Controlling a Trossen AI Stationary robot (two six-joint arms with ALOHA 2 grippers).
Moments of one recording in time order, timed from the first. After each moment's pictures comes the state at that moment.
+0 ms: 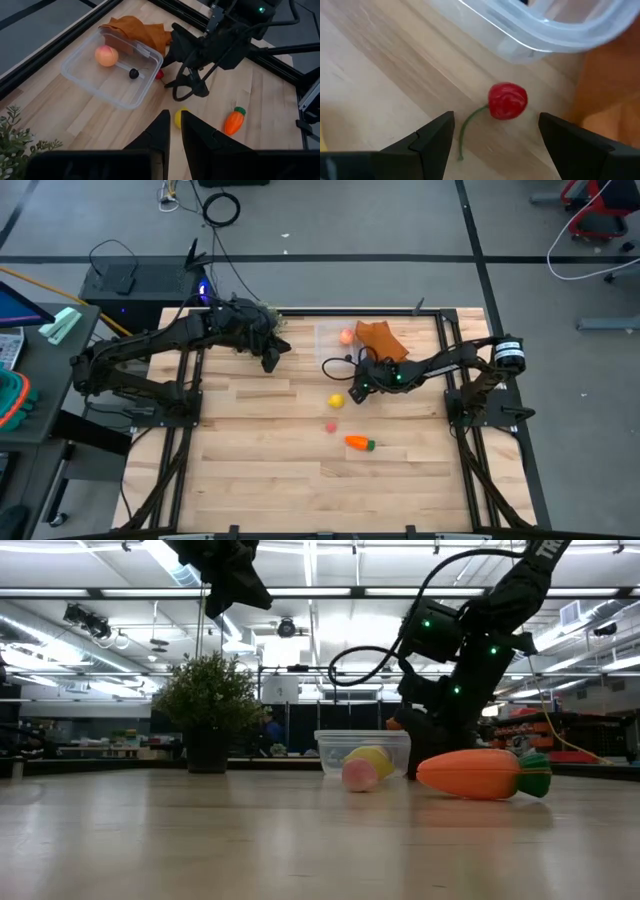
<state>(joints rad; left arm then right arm) 0.34 1.21 1.12 -0.51 0.12 -0.30 -0.12 1.66 0.73 -0.16 0.39 0.63</state>
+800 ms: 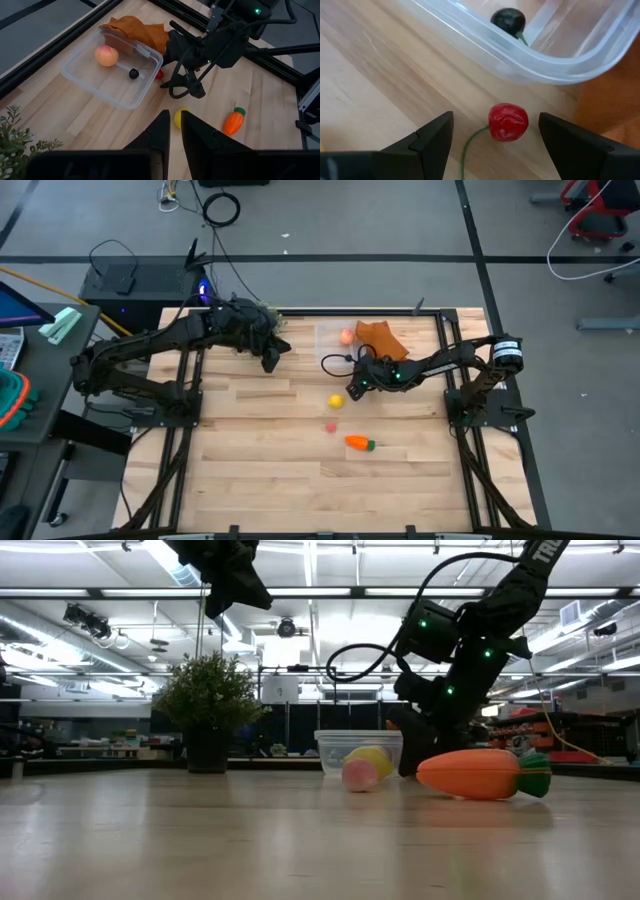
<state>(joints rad) 0.34 1.21 1.12 -0.51 0.12 -0.30 -0.14 1.67 0.73 -0.09 0.41 0.63</state>
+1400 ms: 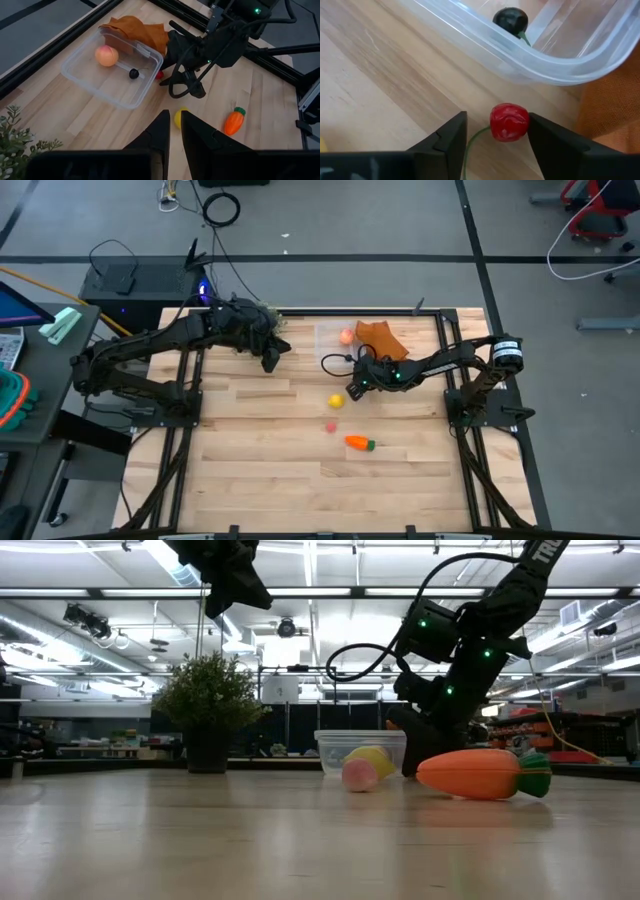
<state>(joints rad) 0.34 1.21 1.12 -0.51 0.12 -0.30 -0.14 1.67 0.73 -0.09 0.40 0.63</state>
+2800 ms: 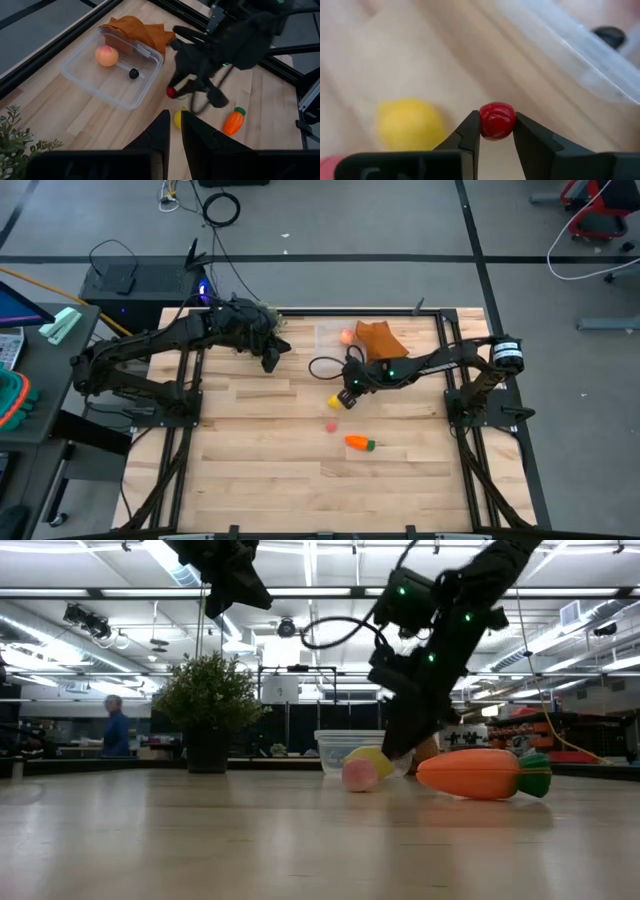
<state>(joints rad) 0.34 1.21 1.12 -0.51 0.12 -0.30 -0.10 1.67 0.90 -0.25 0.20 0.57</state>
